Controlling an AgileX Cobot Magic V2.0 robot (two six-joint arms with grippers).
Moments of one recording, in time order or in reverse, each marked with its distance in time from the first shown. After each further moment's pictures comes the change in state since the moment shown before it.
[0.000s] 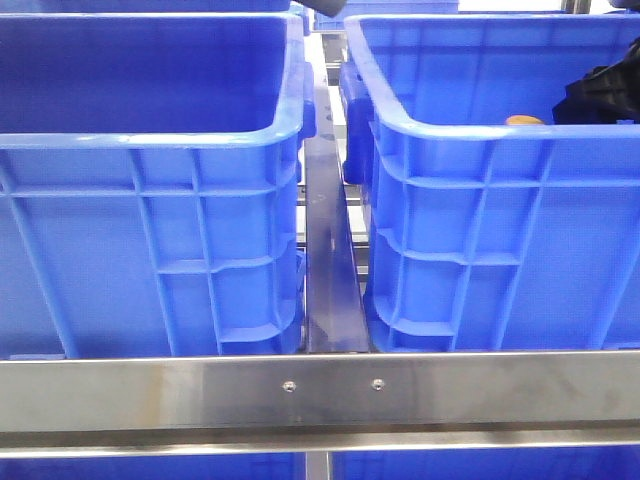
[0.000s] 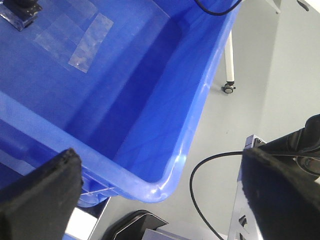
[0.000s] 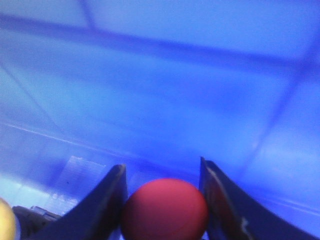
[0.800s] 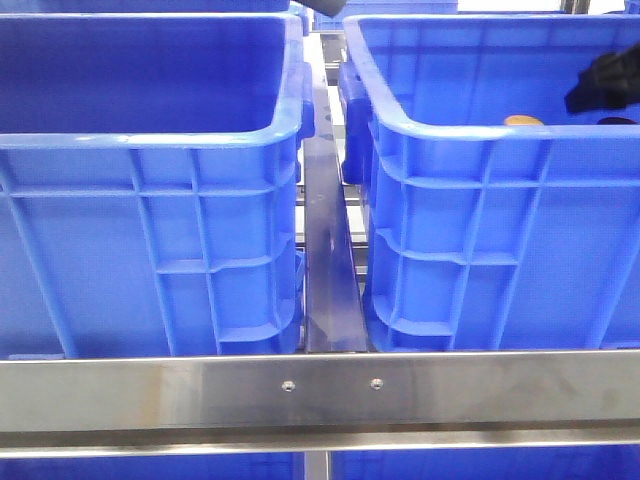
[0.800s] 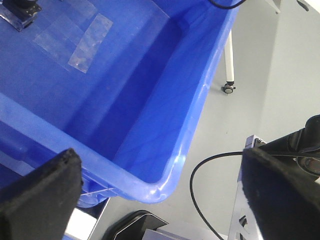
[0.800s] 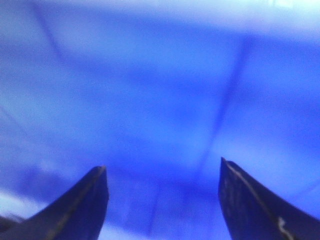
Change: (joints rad) left arm 0.000 0.000 0.000 0.000 -0.002 0.000; right arm 0.000 -0.069 0.000 0.000 -0.094 0.000
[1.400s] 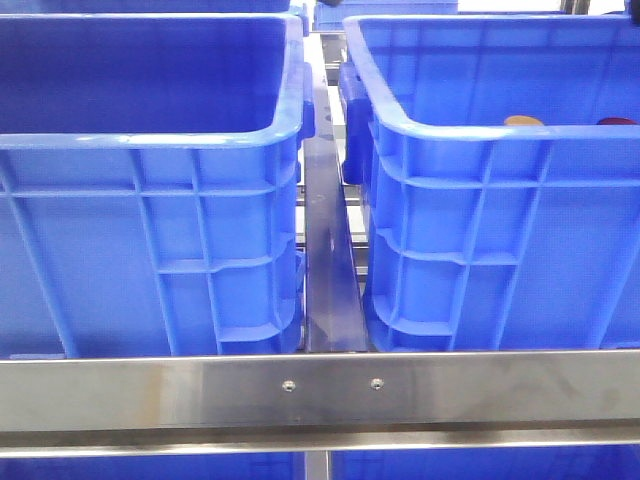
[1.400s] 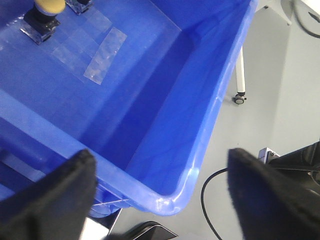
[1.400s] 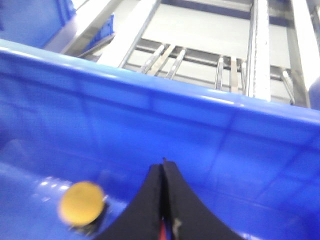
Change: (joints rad) left arm 0.000 0.000 0.000 0.008 -0.055 0.000; right arm 0.000 -0.394 0.269 0.000 0.005 0.000
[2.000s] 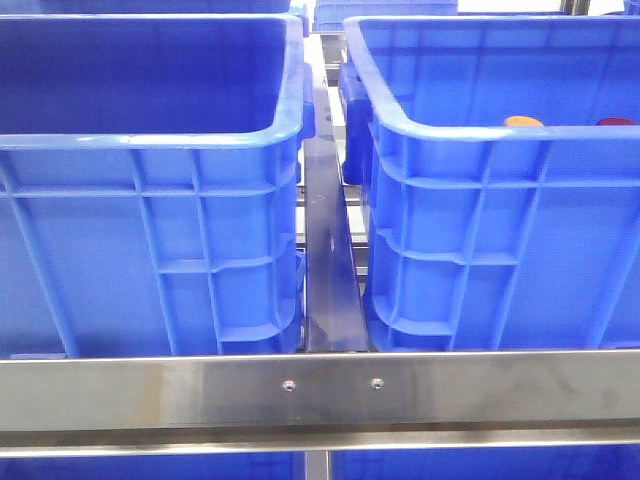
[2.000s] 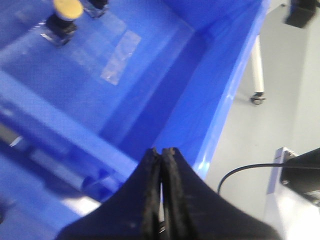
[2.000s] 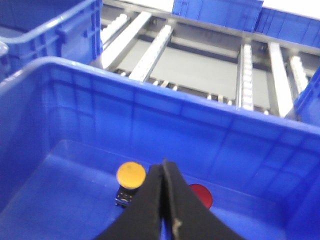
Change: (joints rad) left arm 0.000 -0.062 0.006 0.112 -0.027 -0.061; right arm 0.000 -0.483 0.318 -0.002 0.000 0.000
